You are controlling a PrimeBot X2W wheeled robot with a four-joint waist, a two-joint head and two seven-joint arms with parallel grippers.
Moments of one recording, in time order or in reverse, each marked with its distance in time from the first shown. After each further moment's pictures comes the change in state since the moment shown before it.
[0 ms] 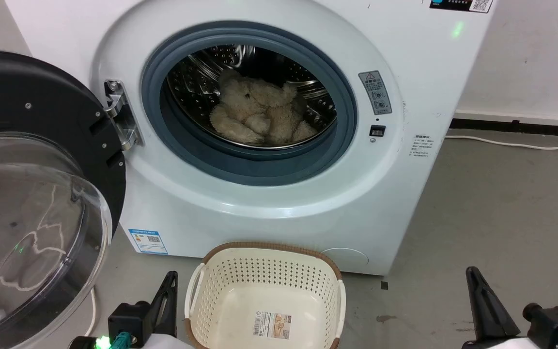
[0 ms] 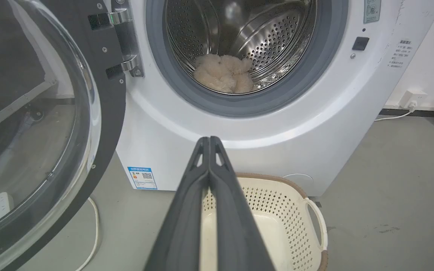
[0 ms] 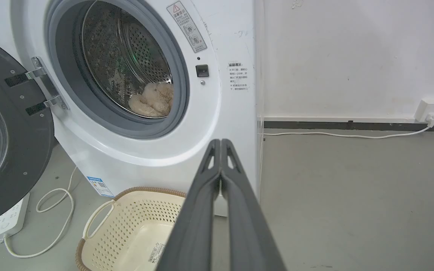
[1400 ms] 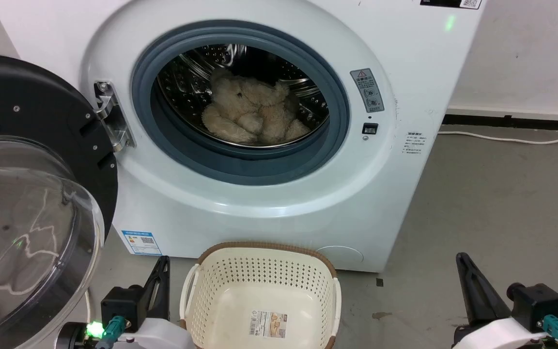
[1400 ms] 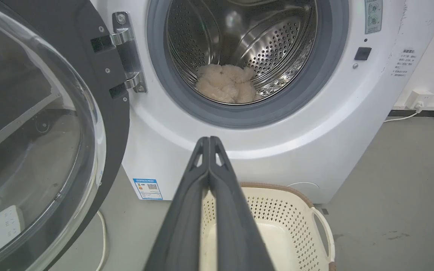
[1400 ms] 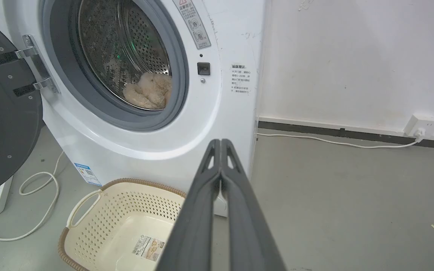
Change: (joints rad) left arm -0.016 -0.019 0.048 -0.079 0.054 -0.008 0.083; right arm -0.055 0.001 0.013 -0.011 -0.094 0.000 0.084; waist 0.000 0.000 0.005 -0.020
